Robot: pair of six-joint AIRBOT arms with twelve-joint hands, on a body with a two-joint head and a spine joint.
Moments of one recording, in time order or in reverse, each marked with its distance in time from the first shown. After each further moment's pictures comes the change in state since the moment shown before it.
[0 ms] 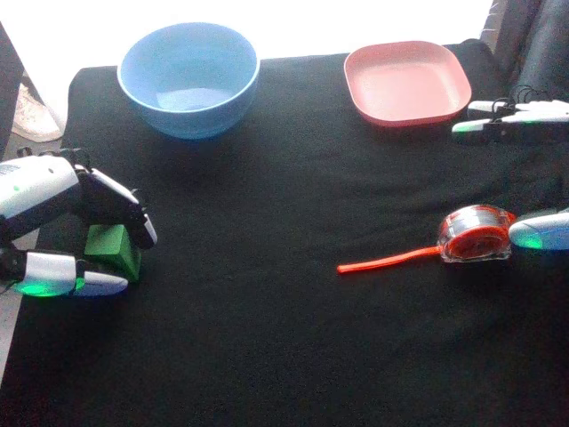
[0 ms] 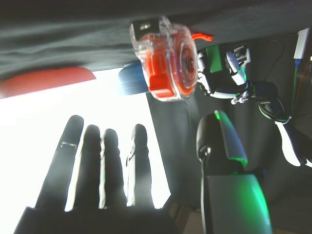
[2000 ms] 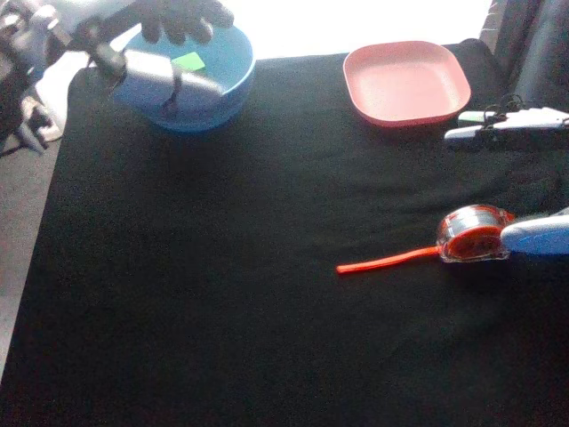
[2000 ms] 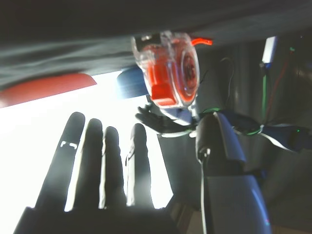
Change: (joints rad) left arm -0.504 -0.157 0.211 0.117 0.246 0.134; right arm 0.000 -0.025 0.013 -0.021 0.006 0.035
